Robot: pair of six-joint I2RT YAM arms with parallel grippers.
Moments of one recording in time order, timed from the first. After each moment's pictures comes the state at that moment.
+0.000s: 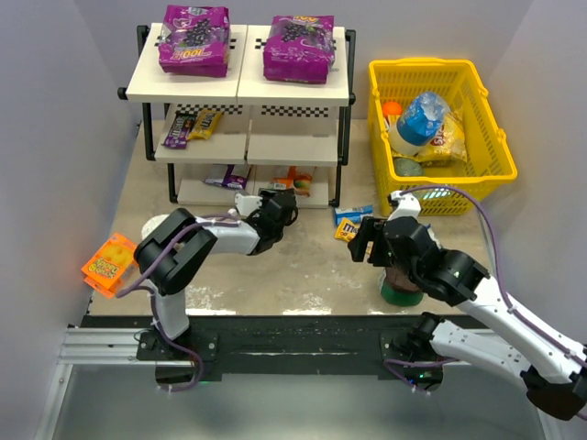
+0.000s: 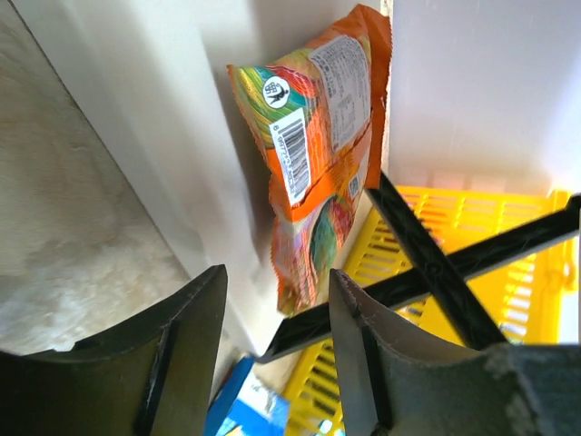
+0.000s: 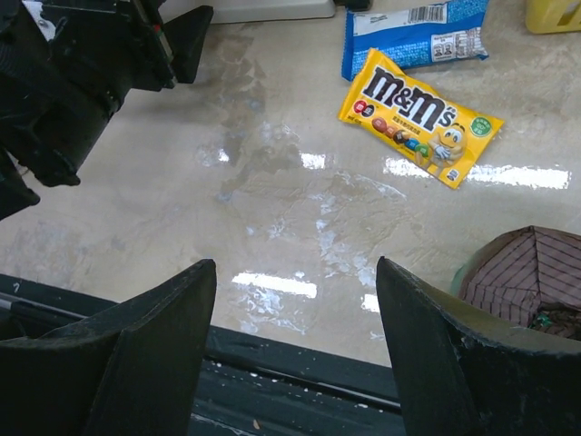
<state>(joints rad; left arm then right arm) -0.74 1.88 0.94 0.35 -0.67 -1.81 0.83 0.77 0.90 -0.78 0.38 0.72</state>
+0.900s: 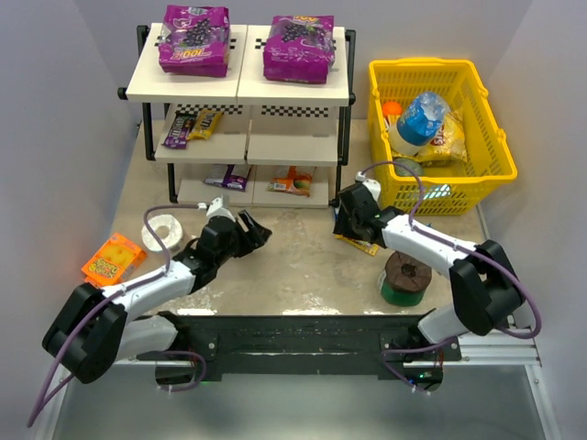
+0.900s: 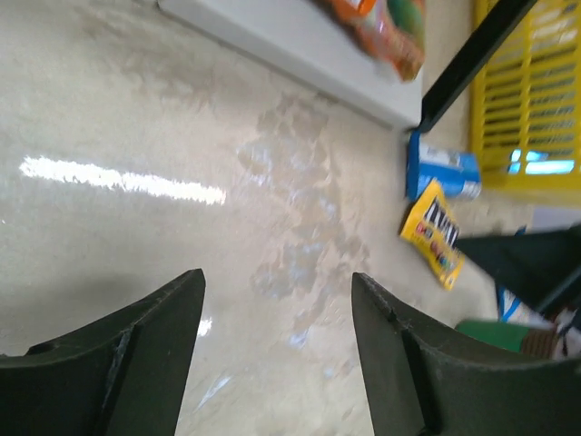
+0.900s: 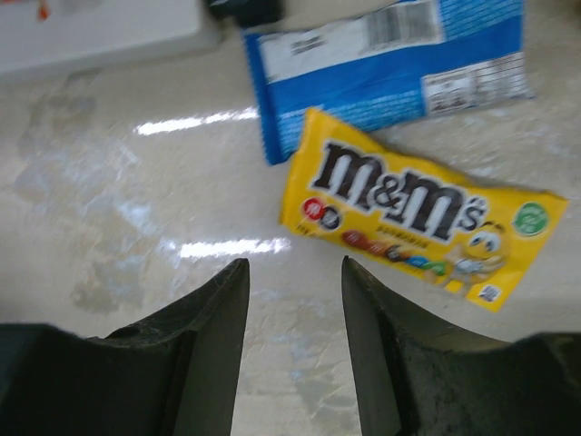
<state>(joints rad) -0.59 1.16 0.44 0.21 -0.15 -0.95 0.61 1.48 0.92 -0.38 0.30 0.73</state>
